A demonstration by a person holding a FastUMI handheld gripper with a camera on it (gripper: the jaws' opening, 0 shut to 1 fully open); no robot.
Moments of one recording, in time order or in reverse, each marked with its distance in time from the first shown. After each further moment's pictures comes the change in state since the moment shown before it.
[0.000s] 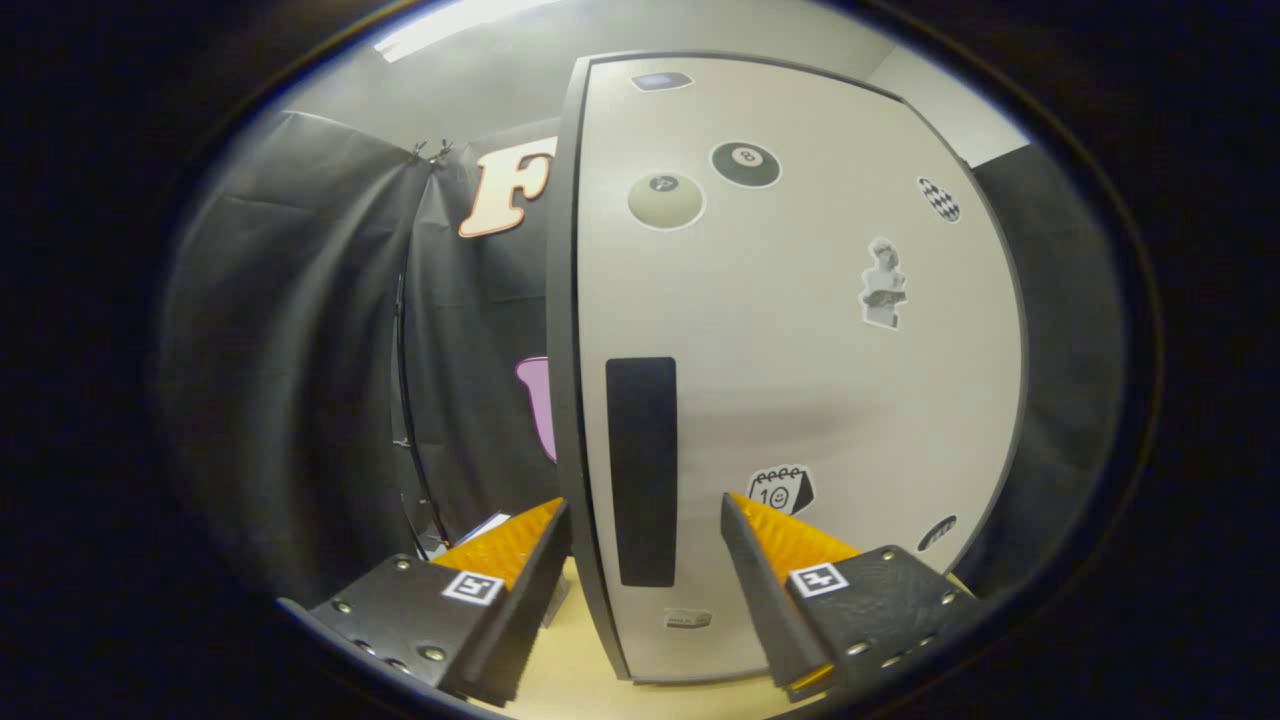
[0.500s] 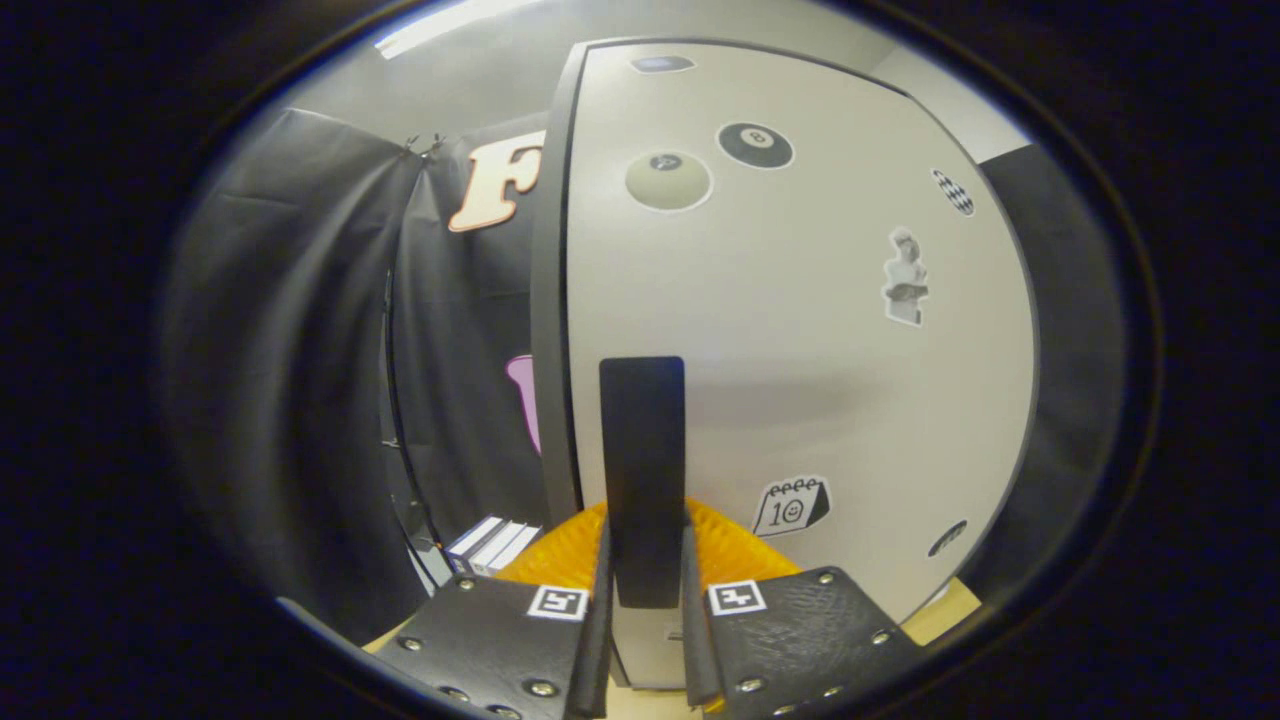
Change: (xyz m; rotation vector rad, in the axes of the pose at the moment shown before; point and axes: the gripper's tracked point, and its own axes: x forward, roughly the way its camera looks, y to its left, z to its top) arm 0.018 0.003 -0.001 0.015 0.008 -0.025
